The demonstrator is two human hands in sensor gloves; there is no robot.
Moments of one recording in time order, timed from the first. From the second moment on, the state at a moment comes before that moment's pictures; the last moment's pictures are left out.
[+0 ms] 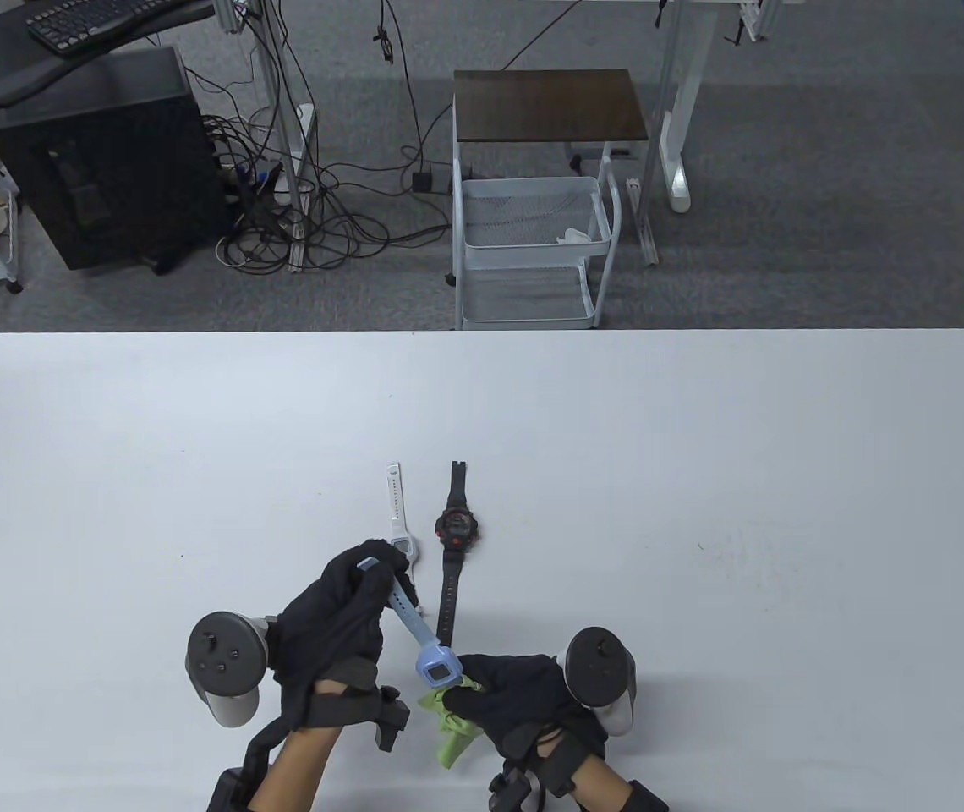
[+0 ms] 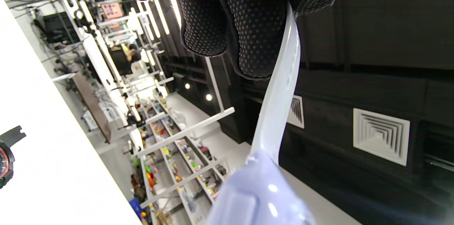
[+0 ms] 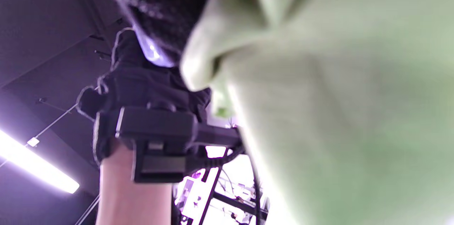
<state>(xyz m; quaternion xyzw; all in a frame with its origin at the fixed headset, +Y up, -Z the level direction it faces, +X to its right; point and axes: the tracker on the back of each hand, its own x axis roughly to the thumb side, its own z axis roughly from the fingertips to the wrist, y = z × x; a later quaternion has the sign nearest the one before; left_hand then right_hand) -0.200 -0.692 -0.245 0.17 -0.17 0.60 0.77 0.052 -0.775 -0.244 0.27 0.08 0.72 0.63</state>
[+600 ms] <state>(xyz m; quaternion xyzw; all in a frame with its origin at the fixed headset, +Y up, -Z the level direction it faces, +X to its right) -0.212 -0.690 -0.244 0.19 -0.16 0.63 0.73 0.058 -0.780 -0.249 0.25 0.08 0.74 0.62</state>
